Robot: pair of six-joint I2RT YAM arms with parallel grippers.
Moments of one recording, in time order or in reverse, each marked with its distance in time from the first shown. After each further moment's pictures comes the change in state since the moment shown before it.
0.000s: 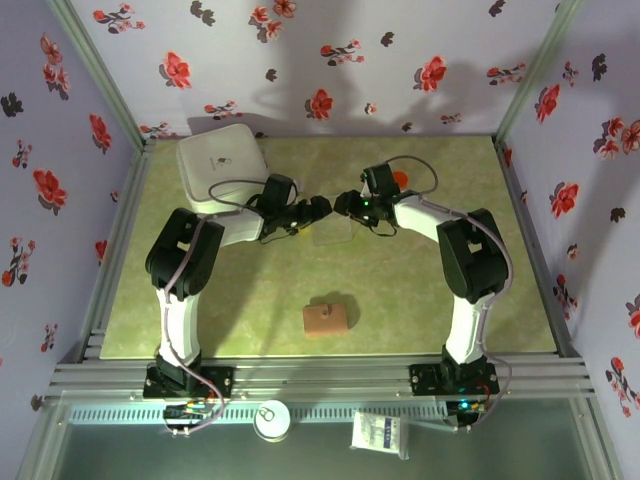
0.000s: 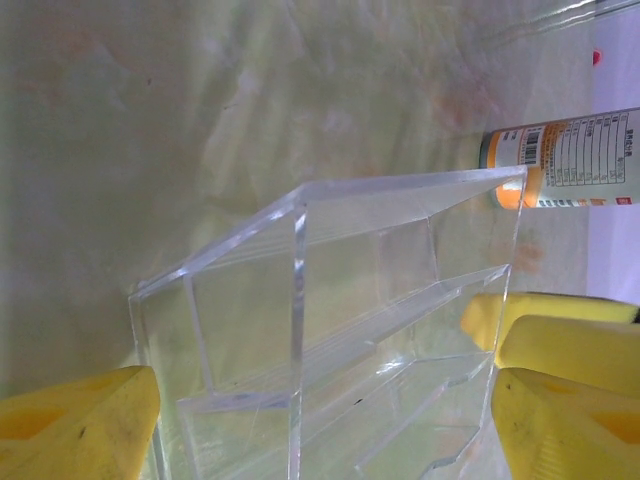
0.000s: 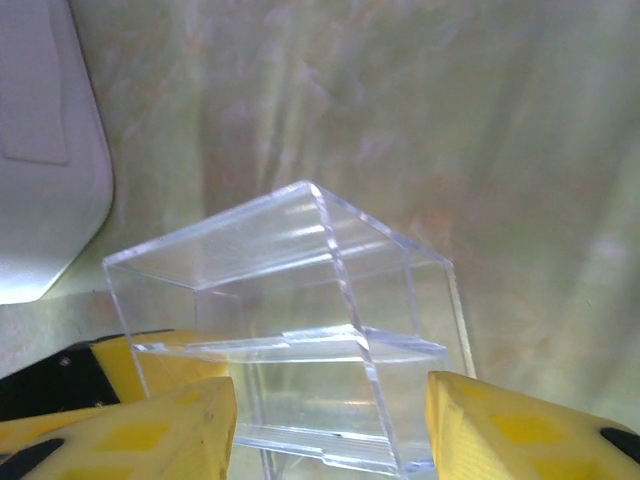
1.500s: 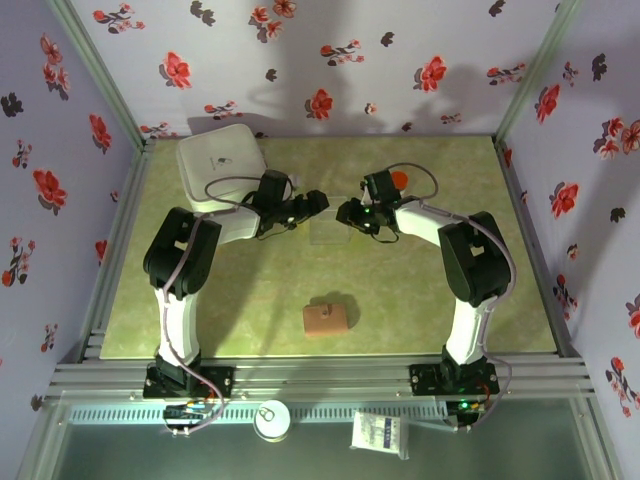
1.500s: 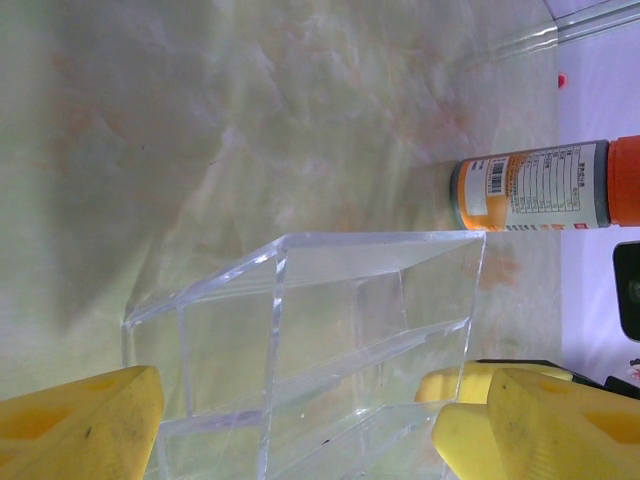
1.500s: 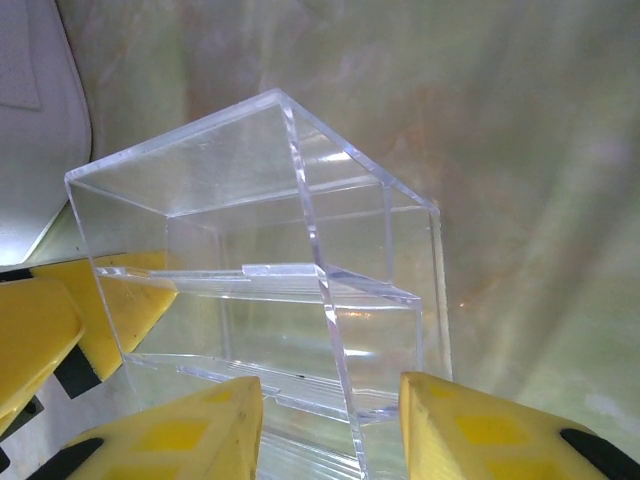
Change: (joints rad) left arm 0.027 -0.002 0.008 0.039 0.026 -0.001; right arm 0.010 -0.031 -0.057 -0.005 -0.032 0.001
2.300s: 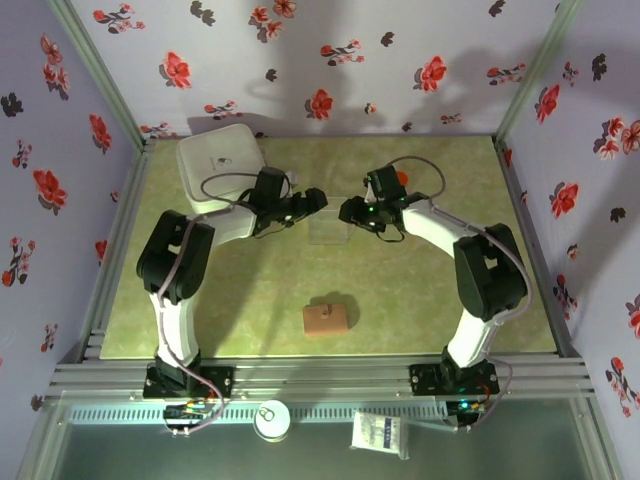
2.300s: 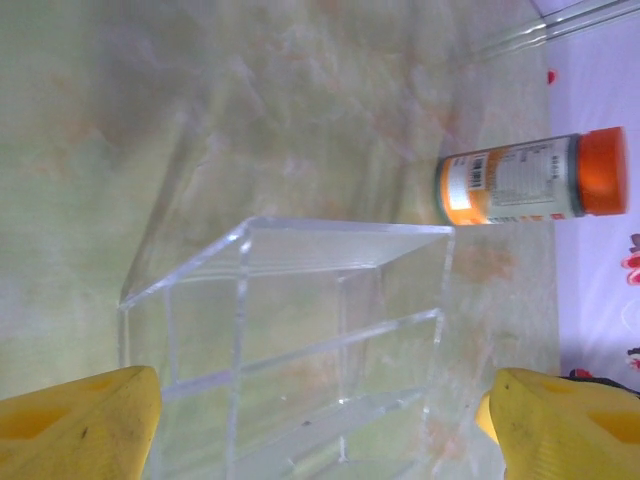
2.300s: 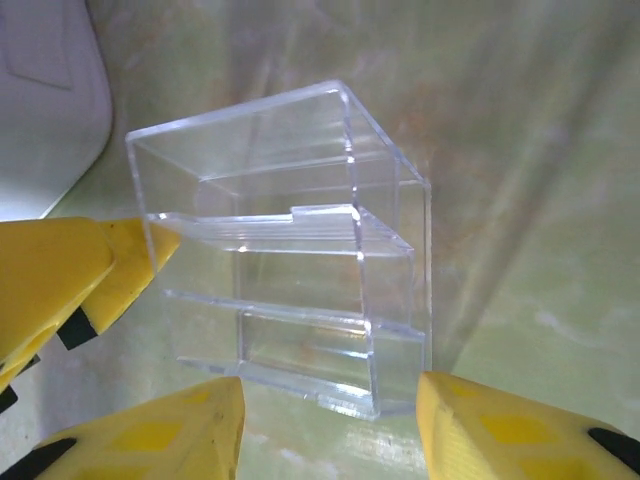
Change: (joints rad) left arm 0.009 -0.071 -0.011 -0.053 -0.001 0.046; right arm 0.011 -0.140 0.000 -0.145 0.061 -0.064
